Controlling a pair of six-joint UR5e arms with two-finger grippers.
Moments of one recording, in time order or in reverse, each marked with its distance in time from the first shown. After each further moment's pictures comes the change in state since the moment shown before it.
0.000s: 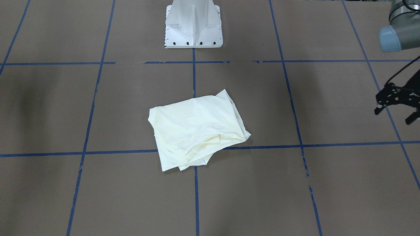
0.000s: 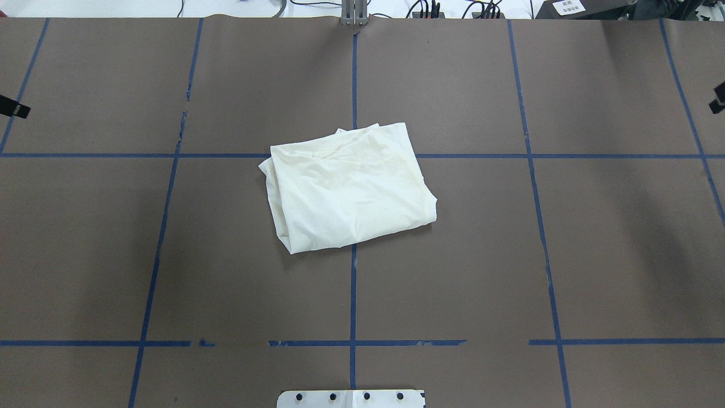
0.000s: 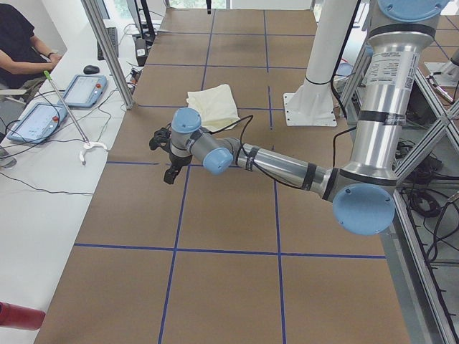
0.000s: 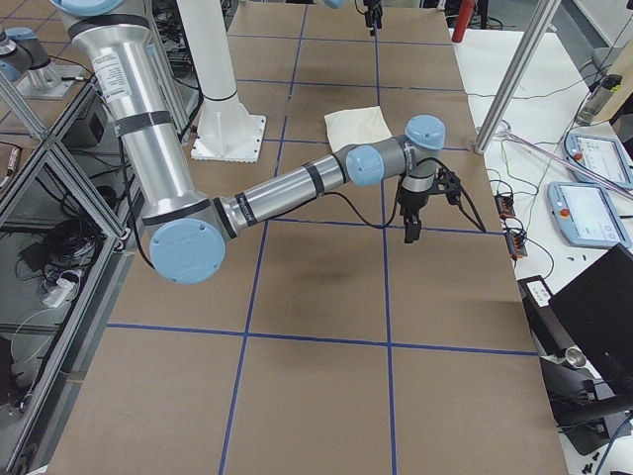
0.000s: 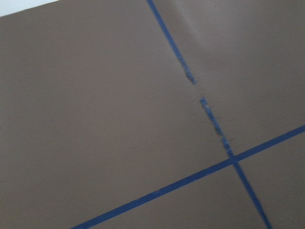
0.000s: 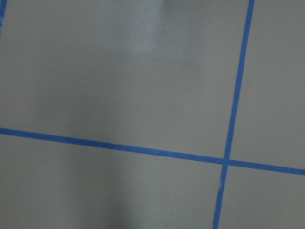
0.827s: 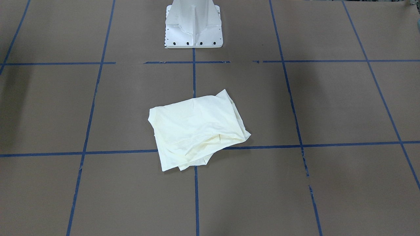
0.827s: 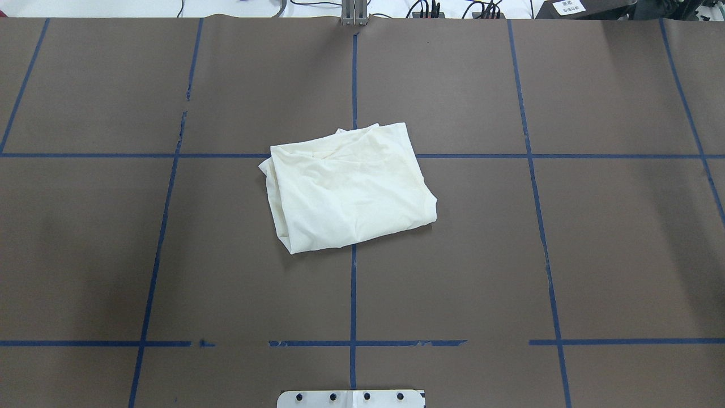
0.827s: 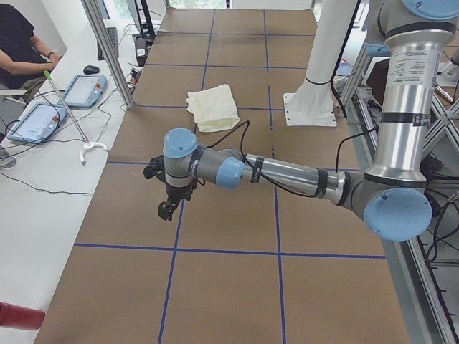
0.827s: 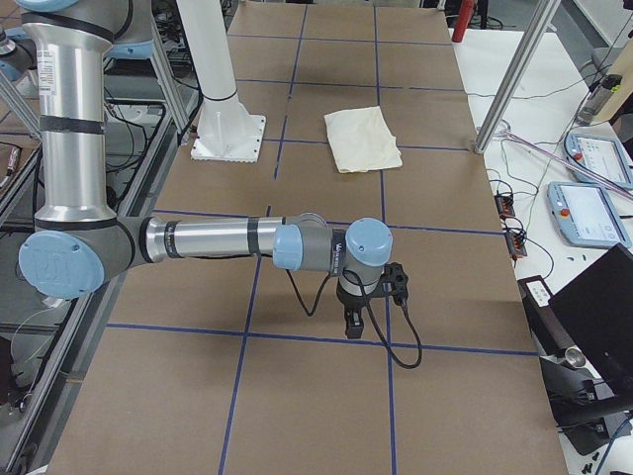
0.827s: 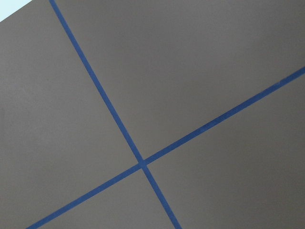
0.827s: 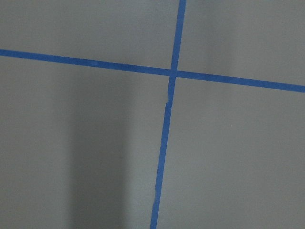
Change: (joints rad) left arm -0.161 0.114 0.070 0.155 0.019 0.412; right arm 0.129 -0.219 0.020 0.013 0.084 -0.178
